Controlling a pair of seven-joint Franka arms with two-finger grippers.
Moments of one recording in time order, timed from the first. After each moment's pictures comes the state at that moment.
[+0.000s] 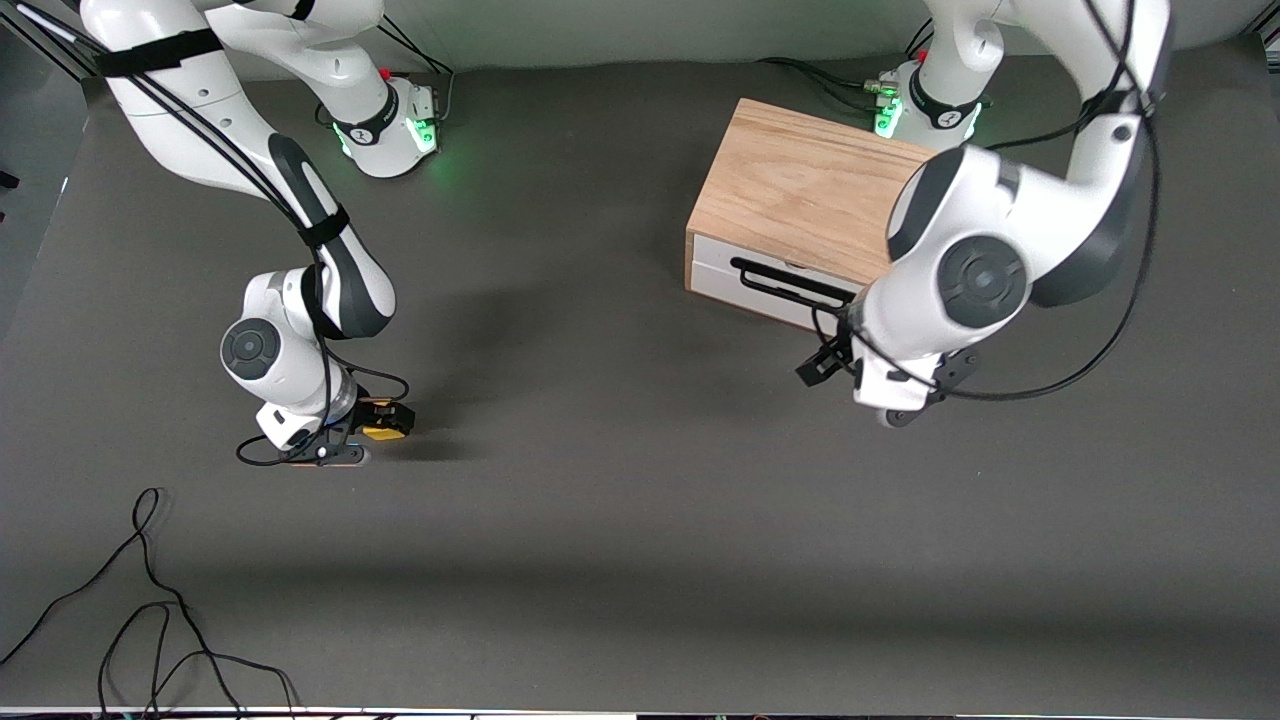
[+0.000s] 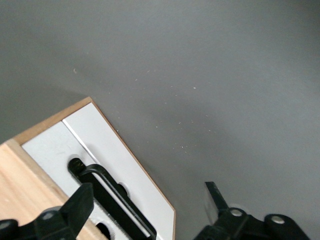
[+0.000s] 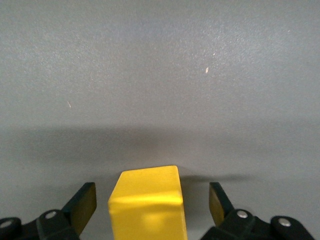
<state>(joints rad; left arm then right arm) -0.35 0.36 -0.08 -1.60 -0.13 1.76 -1.11 0.18 0.48 -0.06 -2.10 0.01 2.59 0.14</state>
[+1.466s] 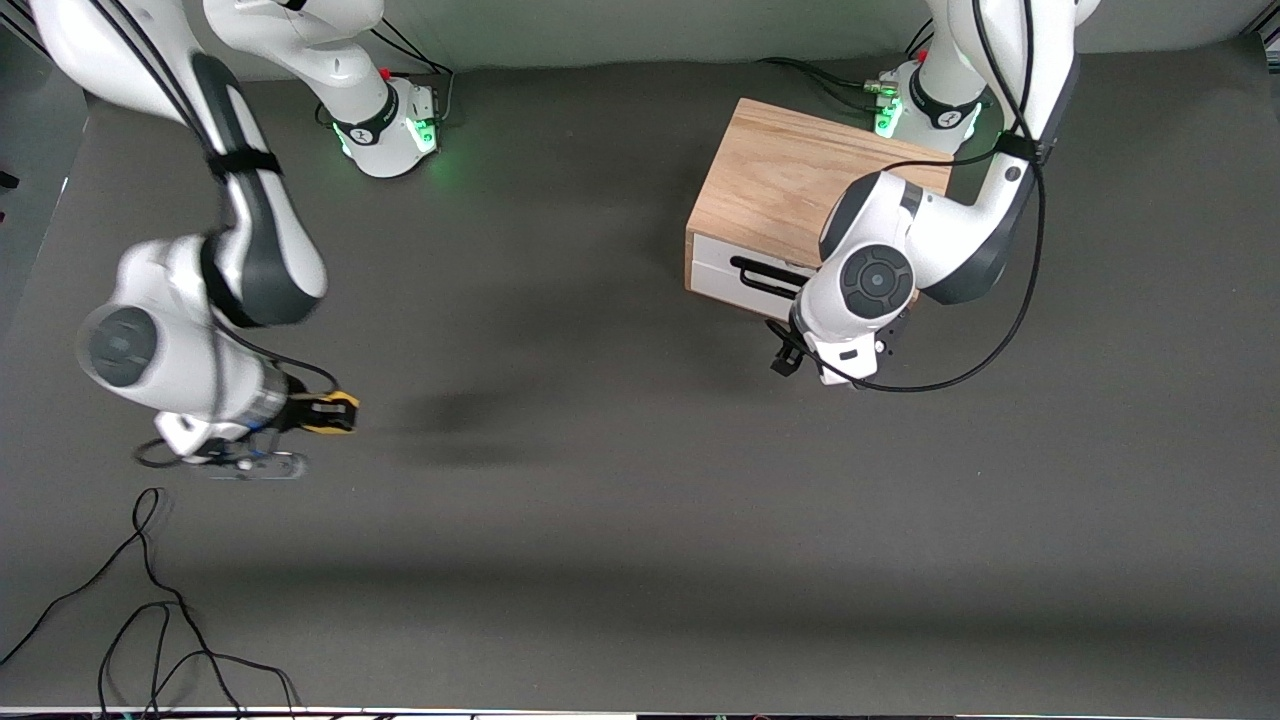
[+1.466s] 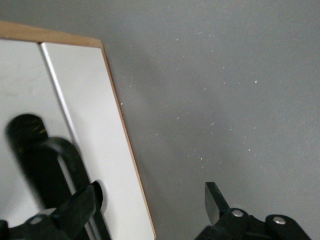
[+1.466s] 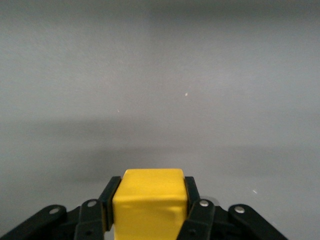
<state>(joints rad) -0.41 0.31 -0.12 -1.93 -0.13 2.03 -1.48 0.17 0.29 -0.08 -1.76 0.01 2.00 0.13</state>
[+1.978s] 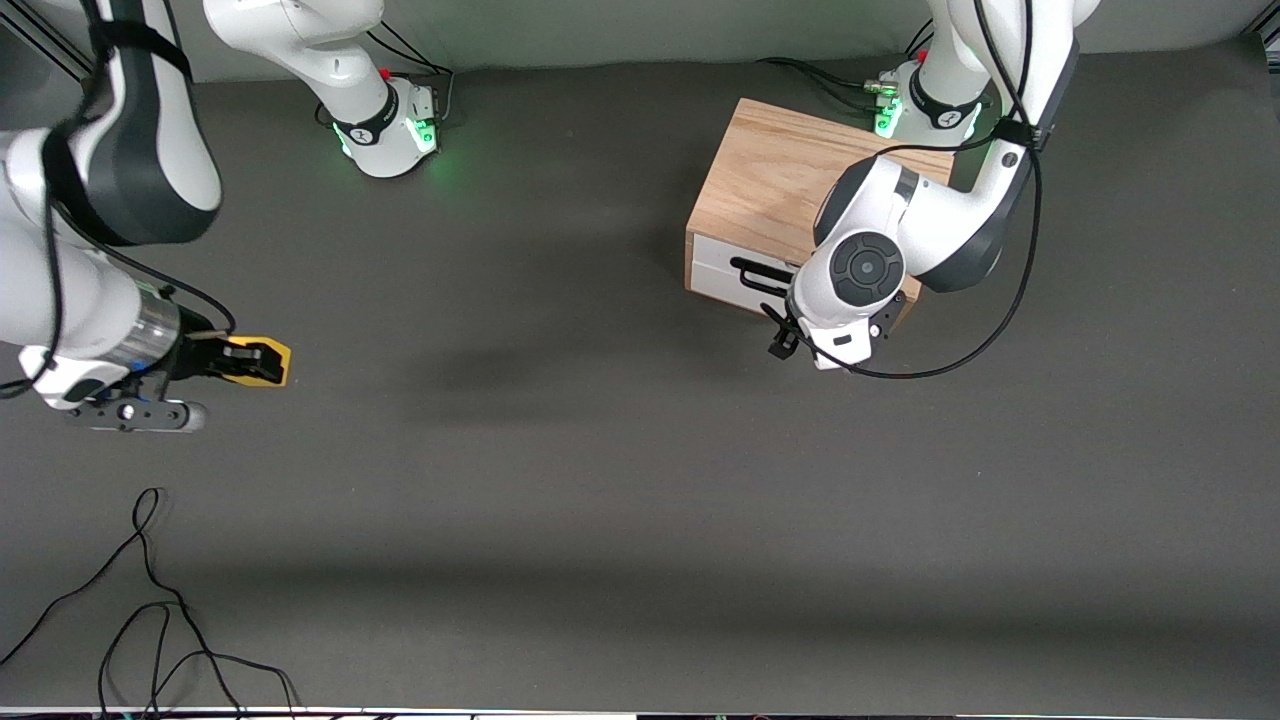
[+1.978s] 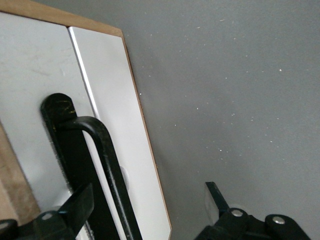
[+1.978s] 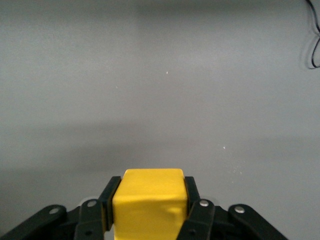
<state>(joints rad) -0.41 0.29 -0.13 -1.95 -0.13 2.00 -1.49 0.17 0.16 -0.11 -1.66 0.01 1.73 0.12</state>
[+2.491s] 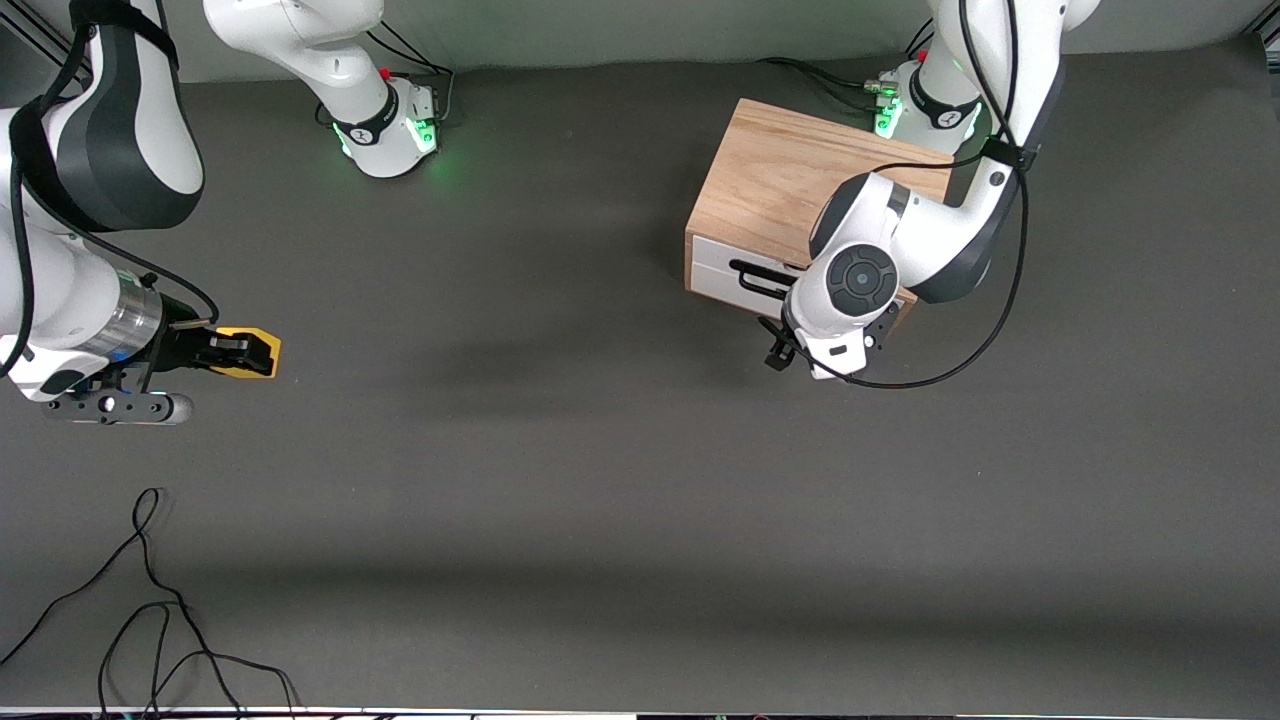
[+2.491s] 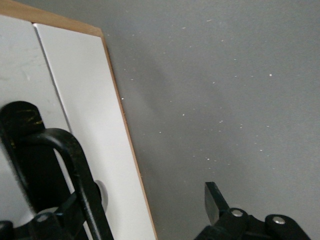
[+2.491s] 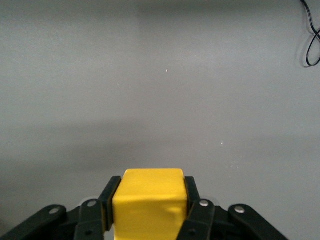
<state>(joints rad) -0.41 0.33 -0.13 -1.96 -0.13 2.10 -1.49 0.17 0.16 -0.11 -1.63 0.01 1.70 0.12</state>
